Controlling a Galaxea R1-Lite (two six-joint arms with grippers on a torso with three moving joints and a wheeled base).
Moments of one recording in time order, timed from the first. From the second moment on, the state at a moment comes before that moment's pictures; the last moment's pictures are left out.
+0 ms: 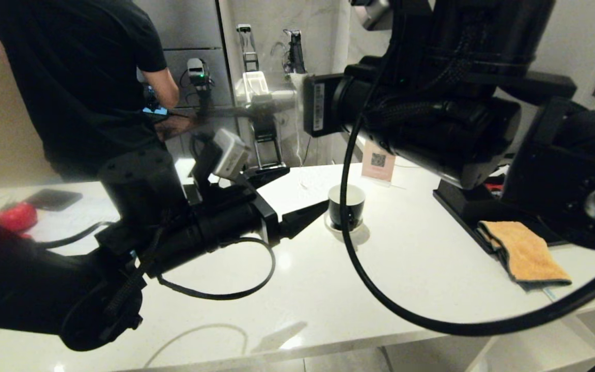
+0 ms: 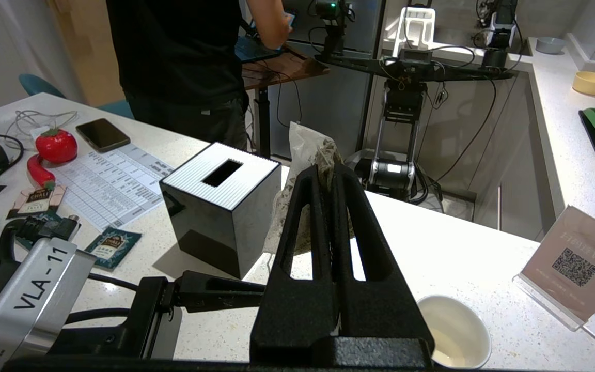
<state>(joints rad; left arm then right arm) -0.56 1.78 -0.70 -1.16 -0.39 0.00 0.88 1.79 -1.52 -0.41 -0.33 -0.07</state>
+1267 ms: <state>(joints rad) -0.56 1.82 -0.69 -1.27 -0.39 -0.01 0.88 1.79 -1.52 -0.41 -0.33 -0.07</state>
